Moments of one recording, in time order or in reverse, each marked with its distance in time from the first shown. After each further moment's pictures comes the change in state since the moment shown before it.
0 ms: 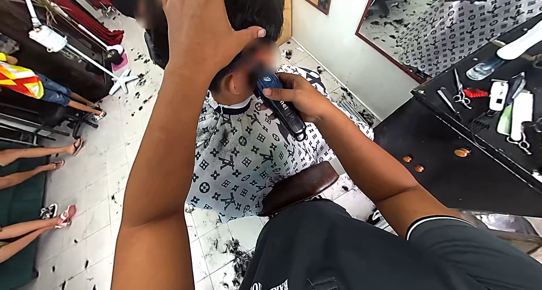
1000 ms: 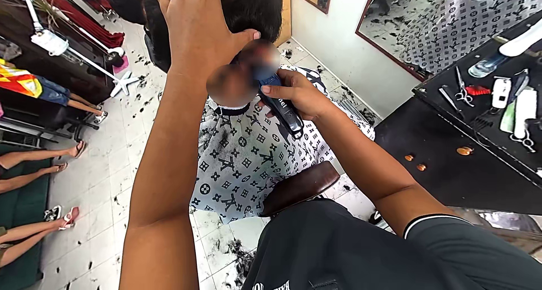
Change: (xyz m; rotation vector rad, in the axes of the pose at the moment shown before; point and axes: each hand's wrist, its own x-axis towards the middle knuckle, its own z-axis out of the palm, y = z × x) left_hand 0.003 -0.001 0.007 0.003 0.019 0.000; right_hand 0.003 -0.002 -0.001 0.021 -0.008 -0.044
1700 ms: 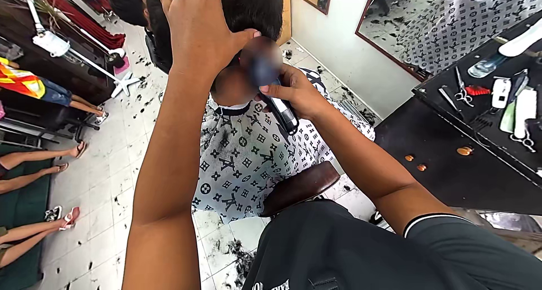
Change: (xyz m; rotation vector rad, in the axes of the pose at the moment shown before) left_hand 0.002 0.000 0.001 -0.024 -0.005 0.006; right_hand 0.003 0.001 0.003 -0.029 -0.018 -0.126
